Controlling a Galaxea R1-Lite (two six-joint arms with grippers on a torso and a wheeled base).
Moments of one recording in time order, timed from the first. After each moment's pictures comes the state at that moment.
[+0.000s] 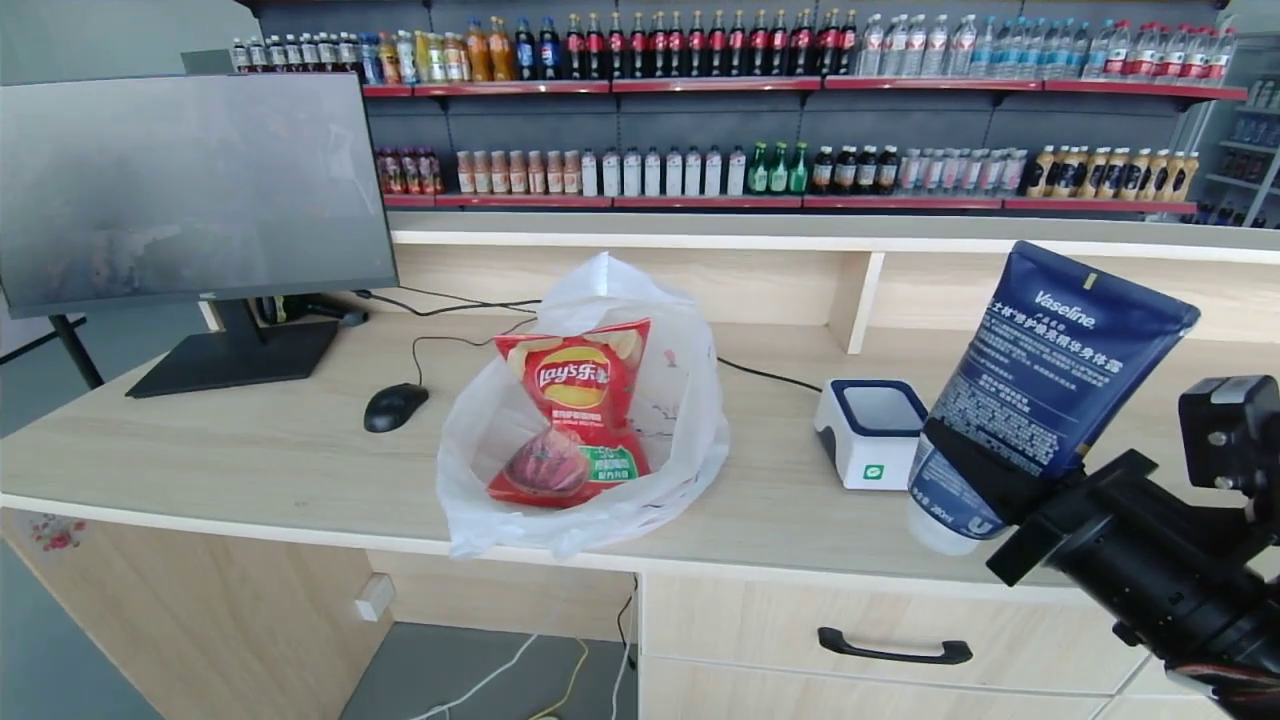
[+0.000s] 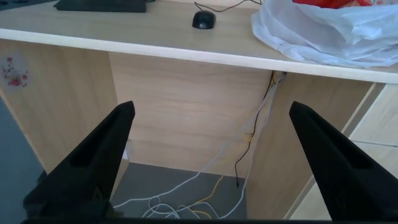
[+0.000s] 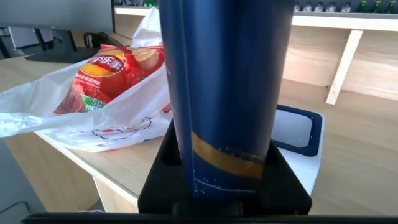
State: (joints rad) left arm 0.00 0.00 0.00 0.00 0.00 0.00; right arm 0.50 1.54 -0.14 -1.57 -0.03 -0.01
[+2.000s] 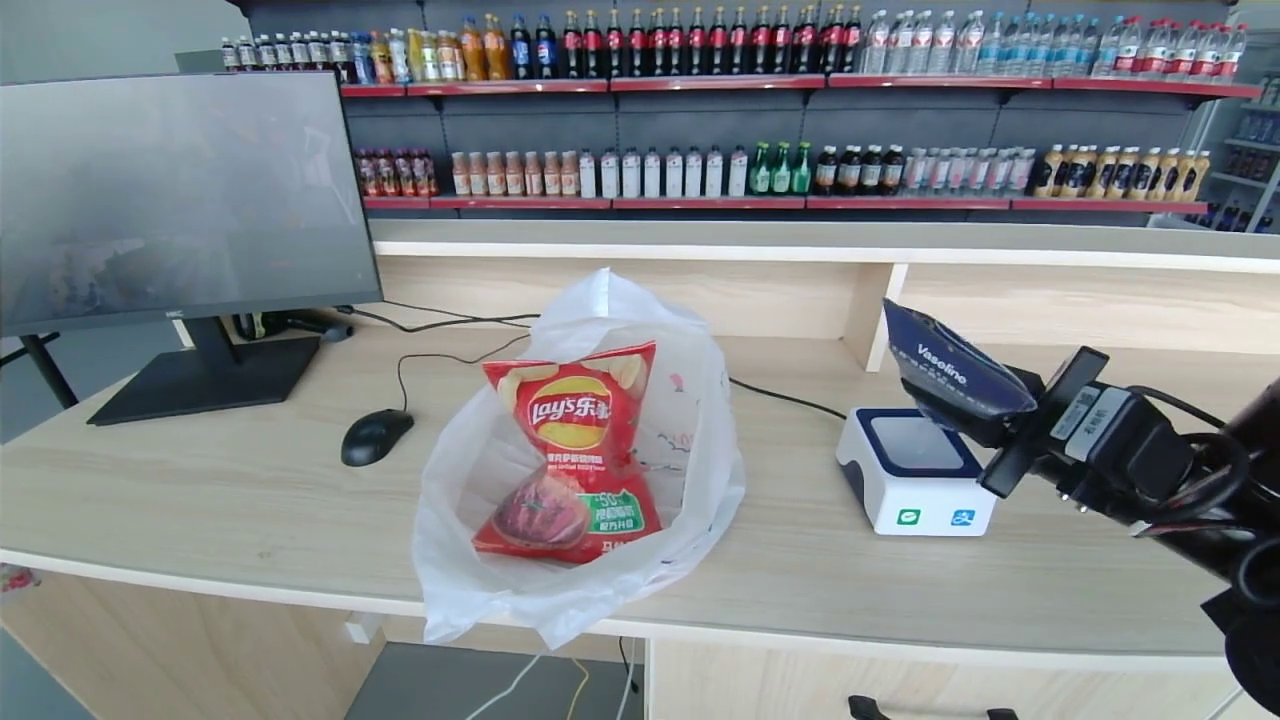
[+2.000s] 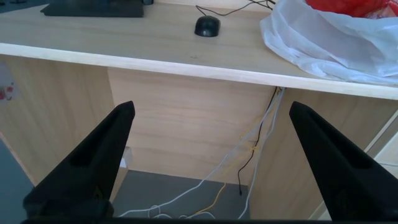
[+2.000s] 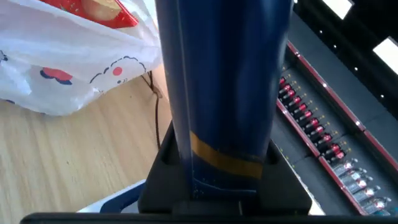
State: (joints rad) left arm 0.00 0.00 0.00 0.00 0.00 0.00; right arm 0.13 1.75 -0.41 -1.57 0.62 -0.86
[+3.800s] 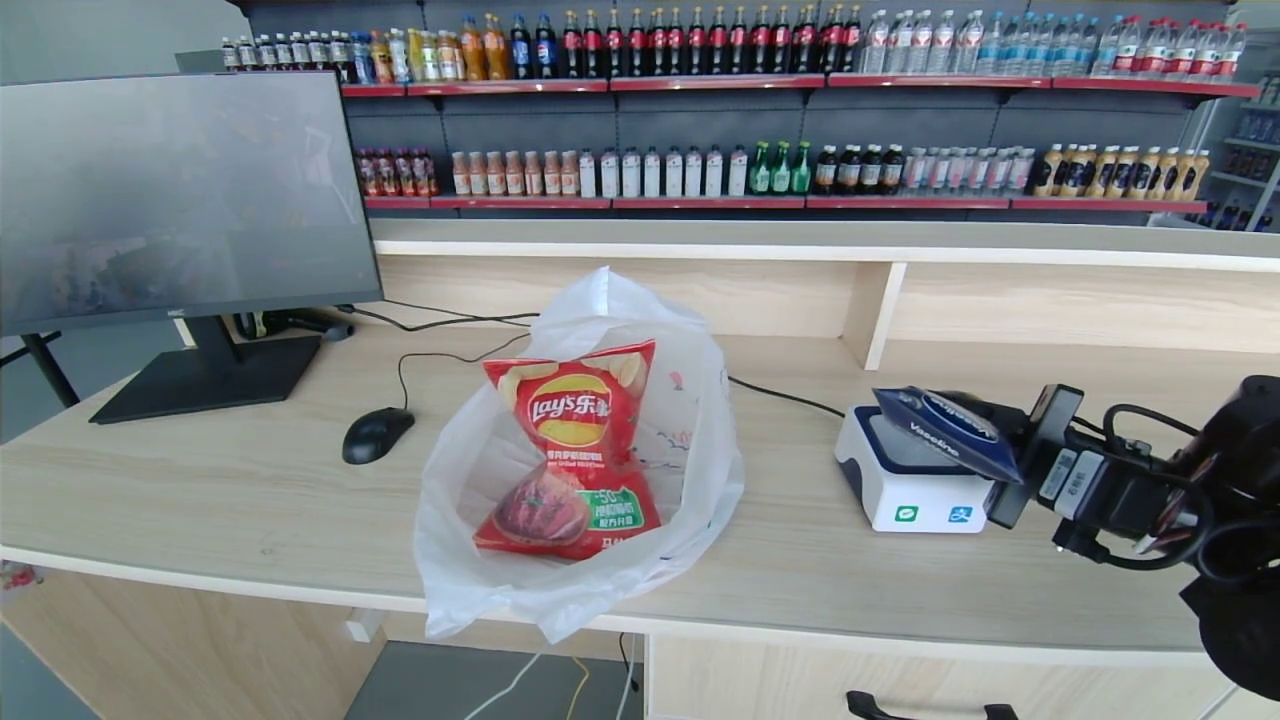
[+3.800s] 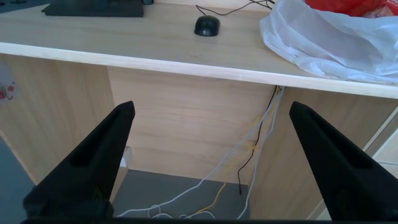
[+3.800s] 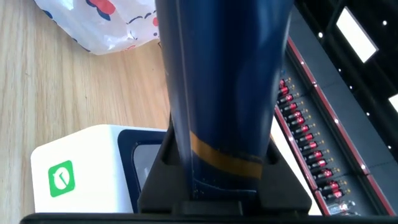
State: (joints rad) left arm 0.00 0.00 0.00 0.00 0.00 0.00; right arm 0.03 1.86 -0.42 -1.57 0.86 -1.04
